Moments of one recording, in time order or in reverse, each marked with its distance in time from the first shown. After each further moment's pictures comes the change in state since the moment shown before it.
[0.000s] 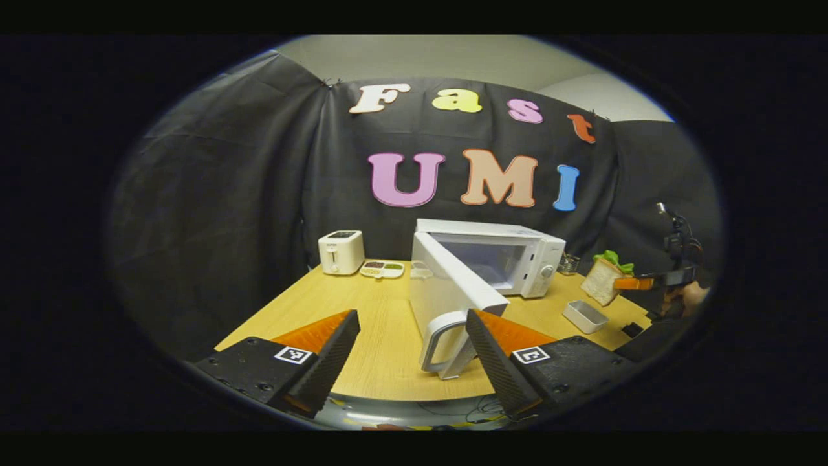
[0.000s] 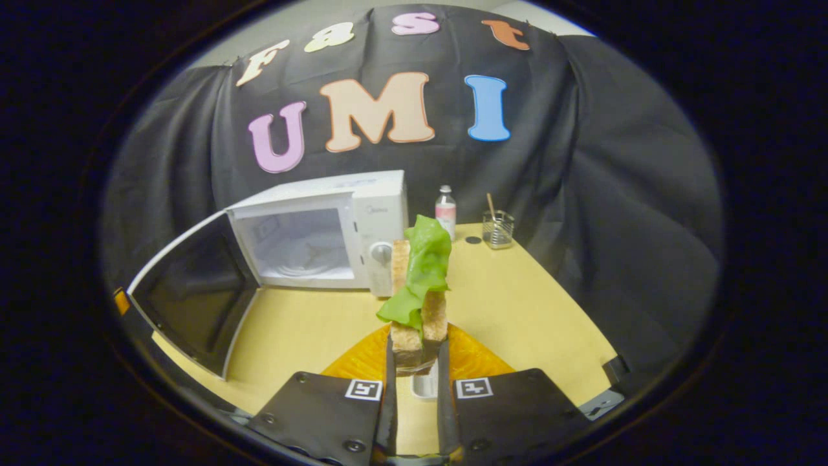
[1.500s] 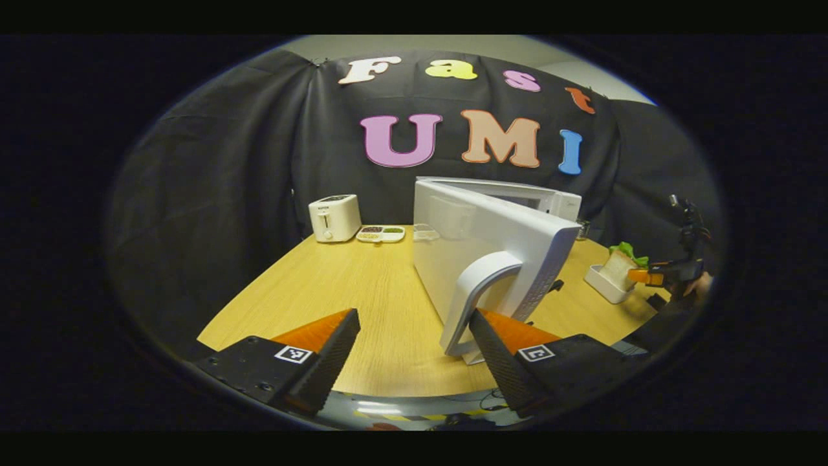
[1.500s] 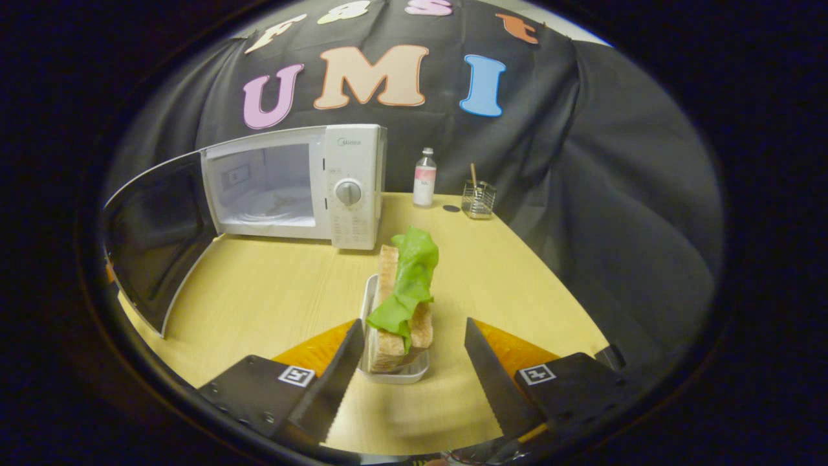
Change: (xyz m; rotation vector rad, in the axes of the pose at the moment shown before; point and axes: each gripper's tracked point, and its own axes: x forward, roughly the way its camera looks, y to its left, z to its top) left arm 0.039 0.021 -0.092 -0.021 0.184 -0.001; right arm 0.032 -0.068 -0.098 -0.127 0.102 -0.160
